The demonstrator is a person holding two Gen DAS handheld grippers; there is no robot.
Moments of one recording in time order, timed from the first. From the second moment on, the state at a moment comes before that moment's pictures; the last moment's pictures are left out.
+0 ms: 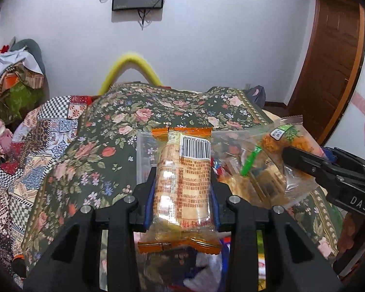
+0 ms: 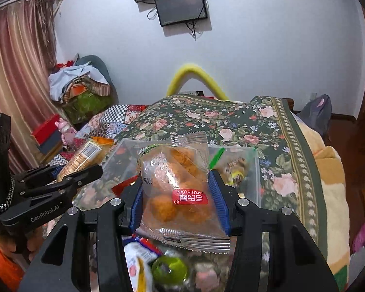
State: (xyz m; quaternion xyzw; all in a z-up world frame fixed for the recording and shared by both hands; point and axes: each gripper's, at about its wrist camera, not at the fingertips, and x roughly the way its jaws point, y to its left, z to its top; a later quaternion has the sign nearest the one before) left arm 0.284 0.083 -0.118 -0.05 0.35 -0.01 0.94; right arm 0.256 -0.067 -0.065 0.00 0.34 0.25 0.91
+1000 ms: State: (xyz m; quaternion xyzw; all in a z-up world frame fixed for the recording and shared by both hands) left arm 0.329 0.091 -0.146 -0.05 0.39 0.00 0.92; right arm 0.300 -0.038 -0.091 -0.04 0.38 0.24 0.89
